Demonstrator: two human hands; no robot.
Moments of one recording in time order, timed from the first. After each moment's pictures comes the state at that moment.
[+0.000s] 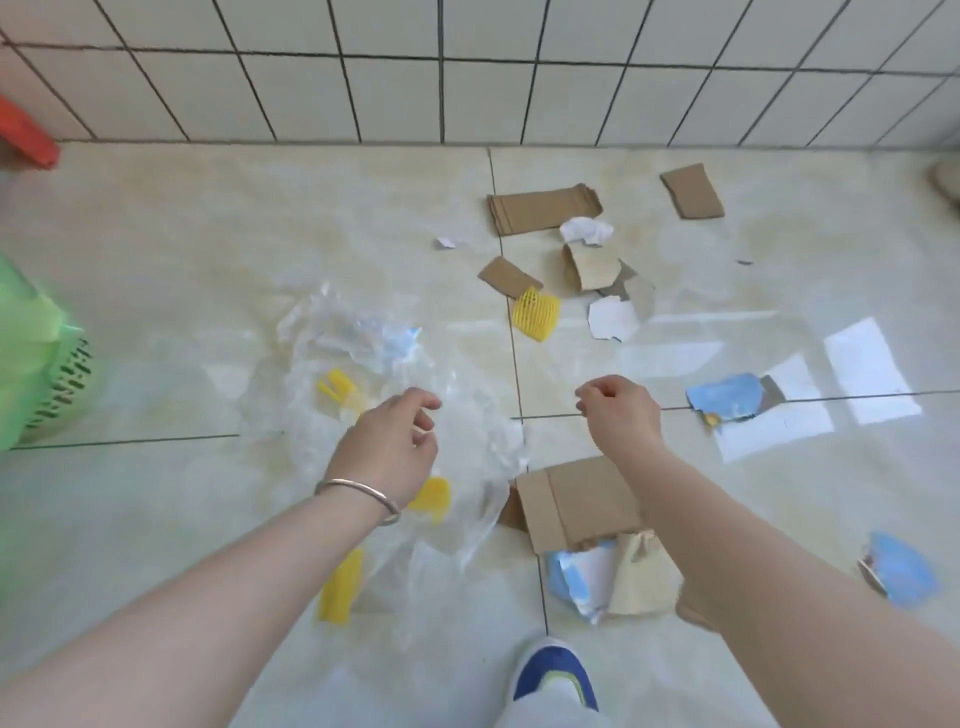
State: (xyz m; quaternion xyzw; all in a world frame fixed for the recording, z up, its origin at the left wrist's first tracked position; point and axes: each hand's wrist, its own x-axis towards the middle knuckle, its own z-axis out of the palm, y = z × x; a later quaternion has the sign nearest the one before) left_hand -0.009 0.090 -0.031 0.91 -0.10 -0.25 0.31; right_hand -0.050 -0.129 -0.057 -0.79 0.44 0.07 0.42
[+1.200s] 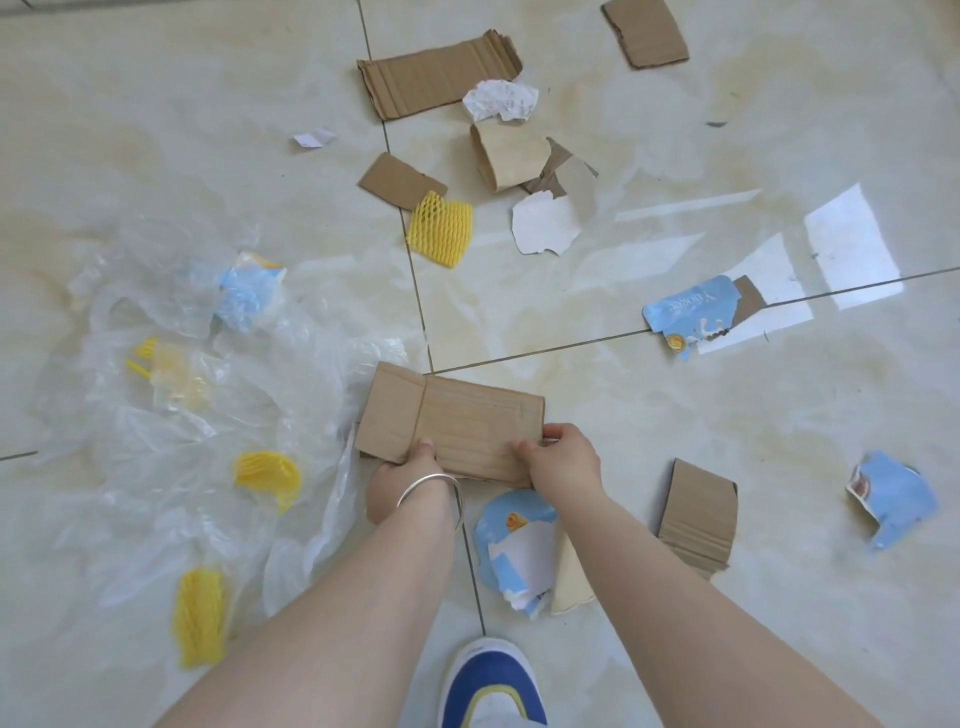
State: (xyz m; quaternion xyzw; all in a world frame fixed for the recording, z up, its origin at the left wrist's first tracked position) left_hand -0.065 -0.045 -0.196 0.77 0.45 -0.28 0.36; right_hand -0.119 -0.162 -0.181 -0.65 0.56 0.19 0.48
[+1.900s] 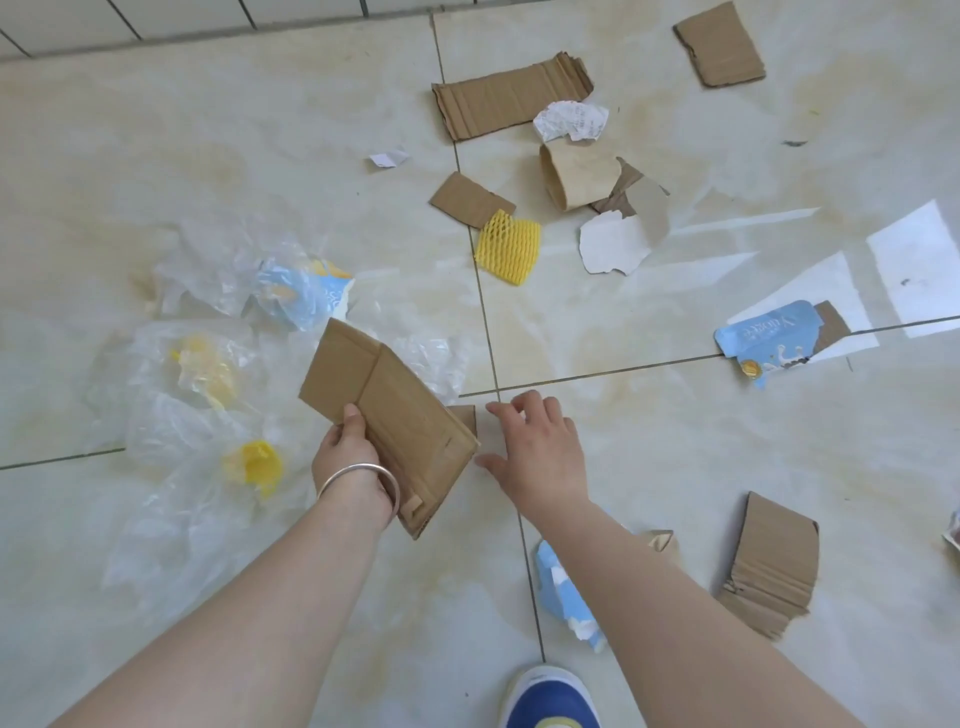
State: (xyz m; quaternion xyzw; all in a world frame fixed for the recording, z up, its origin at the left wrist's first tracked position) left_hand 0.004 0.026 -0.163 0.60 0.46 -0.15 0.64; right_hand -0.068 -0.107 -0.186 -0.95 0.17 0.17 0.21
